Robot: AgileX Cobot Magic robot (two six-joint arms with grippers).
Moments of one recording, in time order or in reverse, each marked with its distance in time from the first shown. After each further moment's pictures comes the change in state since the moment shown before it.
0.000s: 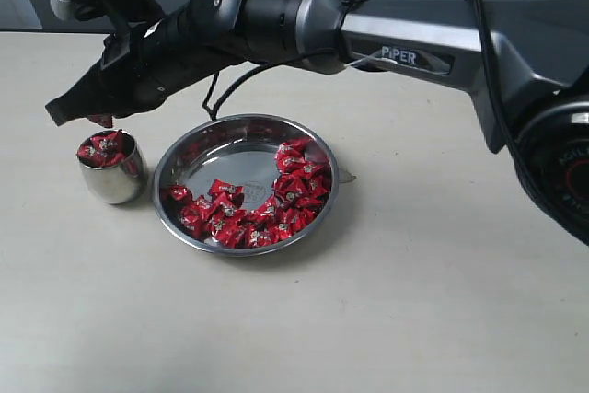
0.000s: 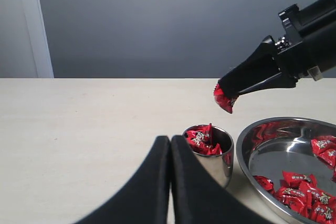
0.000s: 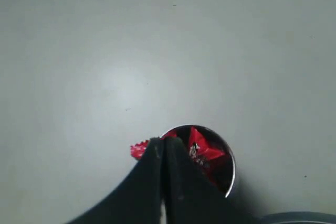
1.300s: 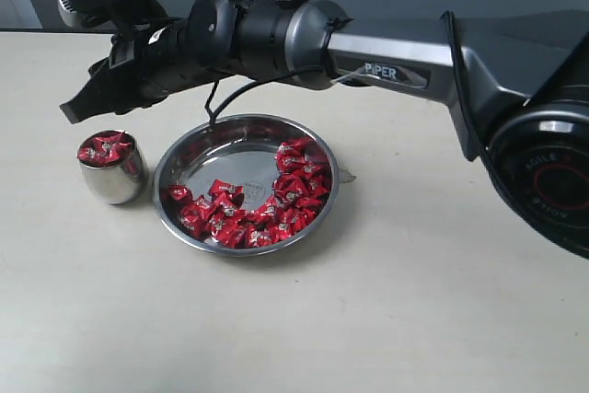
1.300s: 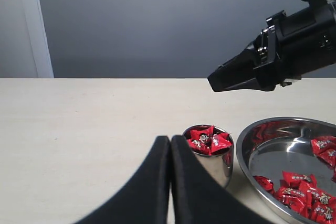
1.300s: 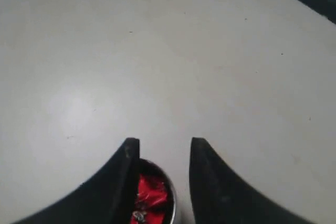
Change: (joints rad) left arm 0.000 0.000 0.000 0.000 0.000 0.000; right arm 0.006 0.043 0.000 -0.072 -0.184 -0.047
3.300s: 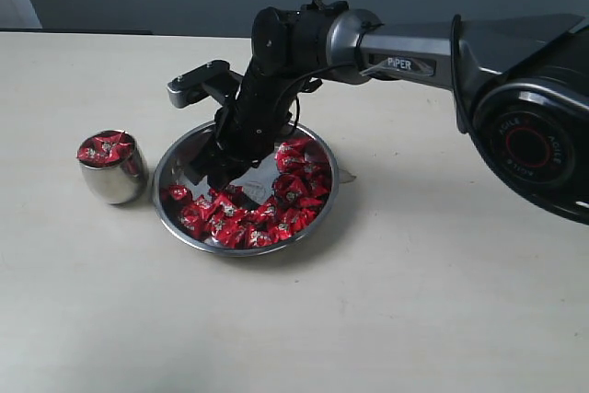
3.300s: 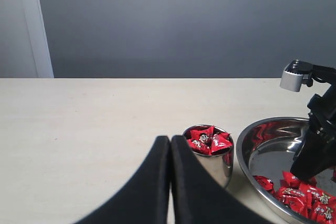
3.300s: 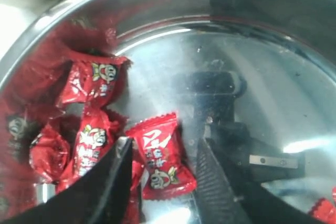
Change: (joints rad) left arm 0.000 0.000 0.000 0.000 0.000 0.000; right arm -0.151 0.090 0.000 -0.277 0.558 0.221
